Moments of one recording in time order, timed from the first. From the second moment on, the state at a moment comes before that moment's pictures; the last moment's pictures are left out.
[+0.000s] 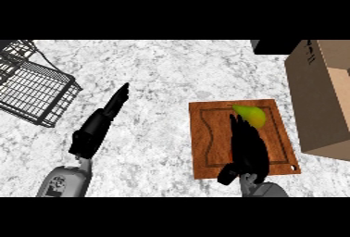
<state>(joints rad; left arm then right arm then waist) -0.18 0.13 -0.14 -1.54 -0.10 -0.12 0.06 -0.11 -0.05 0.40 -1.62 1.03 0.20 0.86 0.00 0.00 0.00</state>
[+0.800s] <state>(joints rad) -0.15 0.10 -0.11 -1.57 -0.13 -0.17 0.08 -0.12 -0.05 0.33 -1.48 1.08 0.16 0.73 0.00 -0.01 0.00</state>
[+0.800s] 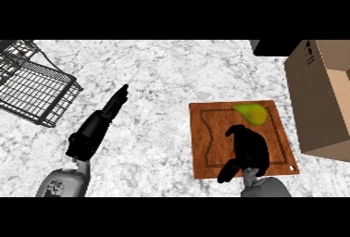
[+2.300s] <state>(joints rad) -0.16 0.10 -0.09 -1.59 -0.12 -0.16 0.10 -0.19 -0.82 0.42 -1.76 0.70 0.11 -0.86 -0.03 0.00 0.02</state>
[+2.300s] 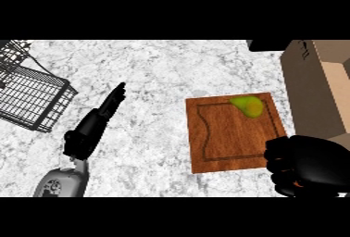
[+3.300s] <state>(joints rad) -0.16 0.10 -0.08 -1.59 -0.12 -0.16 0.09 -0.15 -1.19 0.04 -1.48 0.03 0.16 -1.09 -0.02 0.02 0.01</state>
